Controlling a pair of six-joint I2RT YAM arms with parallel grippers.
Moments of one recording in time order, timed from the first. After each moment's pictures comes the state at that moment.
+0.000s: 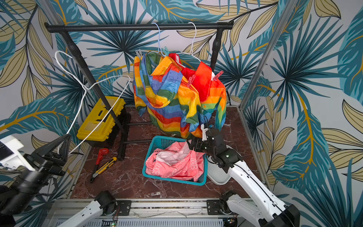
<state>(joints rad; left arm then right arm) -0.67 0.53 1.48 -0.69 -0.28 -0.13 0.49 1.00 0.88 -0.47 -0.10 0.58</state>
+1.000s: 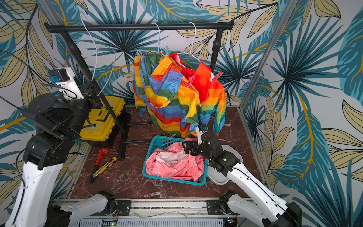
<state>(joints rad) -0.35 1.09 1.75 -0.54 -0.33 -0.12 0.58 0.97 0.85 -0.44 -0.03 0.54</state>
